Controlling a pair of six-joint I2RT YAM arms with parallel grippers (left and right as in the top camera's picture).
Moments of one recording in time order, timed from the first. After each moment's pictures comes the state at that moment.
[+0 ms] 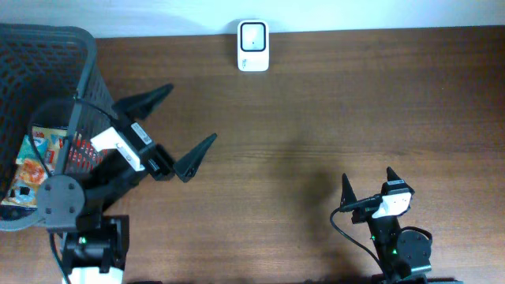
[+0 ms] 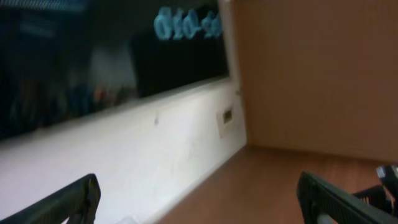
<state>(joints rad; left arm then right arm) 0.00 0.86 0.81 0.41 0.89 -0.07 0.12 0.01 0.01 -0.08 0.00 0.02</state>
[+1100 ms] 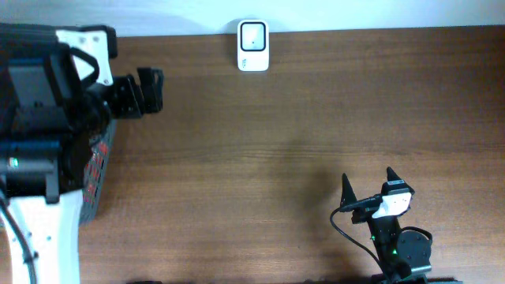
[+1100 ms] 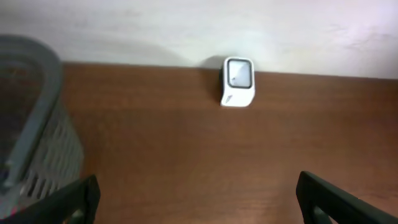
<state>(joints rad) 0.00 1.36 1.79 -1.04 0.18 -0.11 0.12 0.01 0.01 -0.08 0.00 0.02</state>
